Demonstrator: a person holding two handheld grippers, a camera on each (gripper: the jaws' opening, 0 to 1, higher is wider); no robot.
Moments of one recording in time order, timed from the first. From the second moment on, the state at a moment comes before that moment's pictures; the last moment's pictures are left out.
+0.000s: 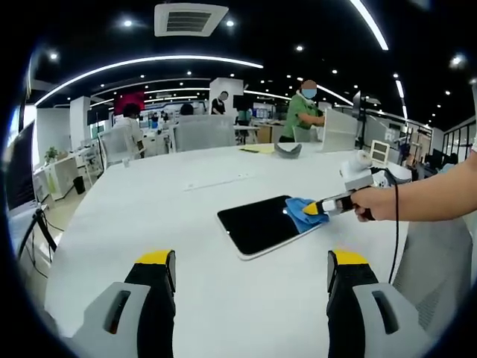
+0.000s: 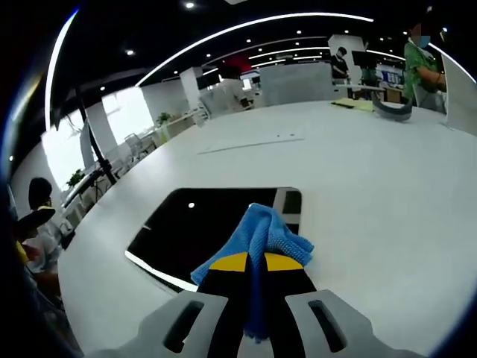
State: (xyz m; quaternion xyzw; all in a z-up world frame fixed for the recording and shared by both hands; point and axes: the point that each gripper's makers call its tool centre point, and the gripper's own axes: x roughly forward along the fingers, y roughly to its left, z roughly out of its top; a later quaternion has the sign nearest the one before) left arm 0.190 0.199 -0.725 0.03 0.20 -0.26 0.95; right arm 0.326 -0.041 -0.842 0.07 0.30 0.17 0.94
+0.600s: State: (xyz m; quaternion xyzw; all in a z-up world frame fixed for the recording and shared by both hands) left arm 0.188 0.210 -0.726 0.03 0.21 -0.24 0.95; right arm 0.350 -0.040 -0.842 0.06 0.30 0.16 0.94
